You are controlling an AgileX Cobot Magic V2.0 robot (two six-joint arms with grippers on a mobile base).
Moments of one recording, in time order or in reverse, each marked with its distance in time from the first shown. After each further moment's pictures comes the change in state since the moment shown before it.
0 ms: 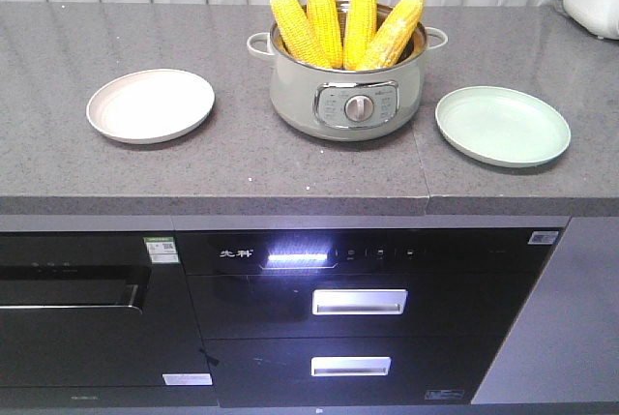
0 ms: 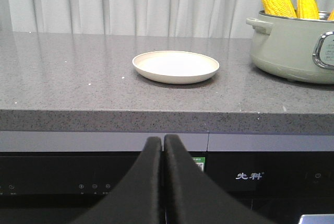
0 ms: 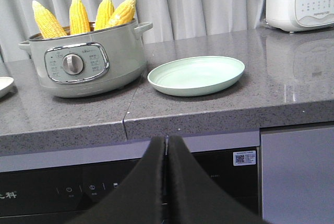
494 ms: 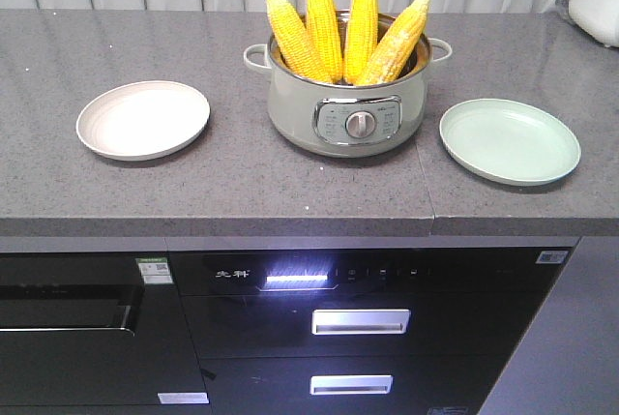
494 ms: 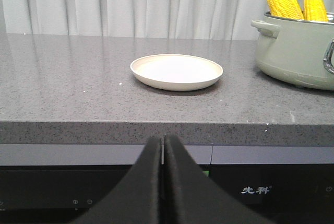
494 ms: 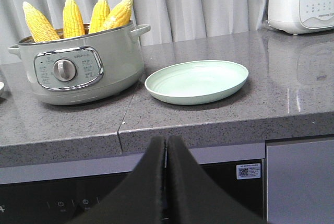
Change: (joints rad) left arm 0.000 0.000 0.000 0.000 0.000 0.000; right arm 0.000 0.000 0.000 0.000 0.000 0.000
